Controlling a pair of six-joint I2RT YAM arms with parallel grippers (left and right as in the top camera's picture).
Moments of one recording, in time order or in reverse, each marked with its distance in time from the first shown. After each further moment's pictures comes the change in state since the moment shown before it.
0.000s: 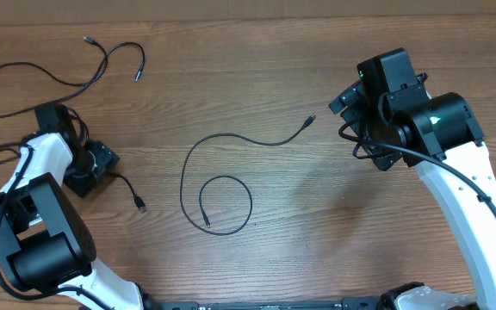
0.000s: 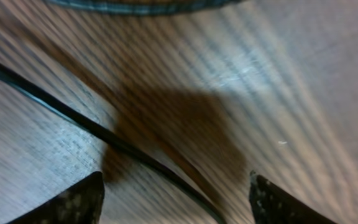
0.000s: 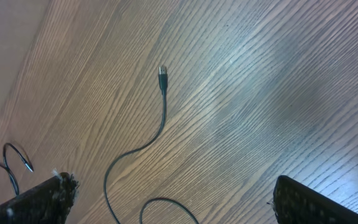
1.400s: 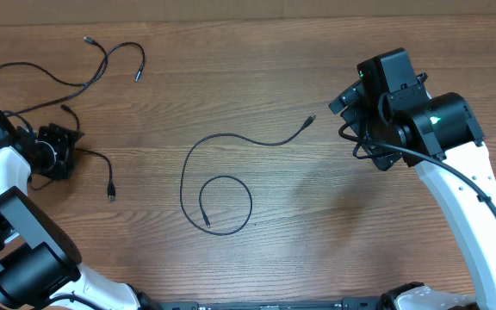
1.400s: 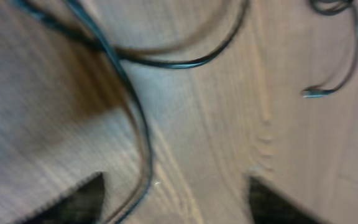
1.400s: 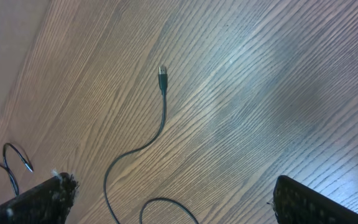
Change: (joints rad) left arm 0.231 -0.017 0.080 0.123 0.442 -0.160; right arm 0.000 0.000 0.000 0.000 0.000 0.000
